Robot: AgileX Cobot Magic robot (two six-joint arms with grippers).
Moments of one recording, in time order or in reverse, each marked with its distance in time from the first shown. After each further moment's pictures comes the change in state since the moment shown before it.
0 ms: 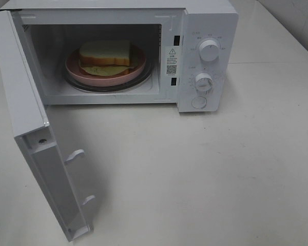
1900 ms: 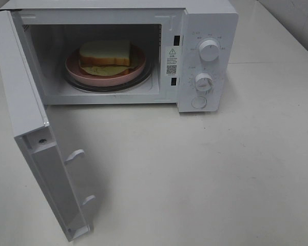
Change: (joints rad) left arm 0.000 -0.147 0.029 0.042 0.147 0.000; right arm 0.000 0.000 0.000 -0.003 0.000 0.000
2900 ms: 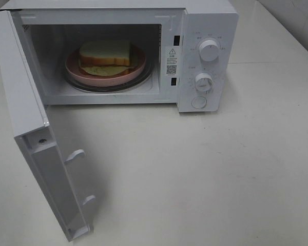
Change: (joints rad) left arm 0.000 0.000 0.000 0.000 0.000 0.000; right arm 0.235 0.154 -0.006 -0.053 0.017 0.061
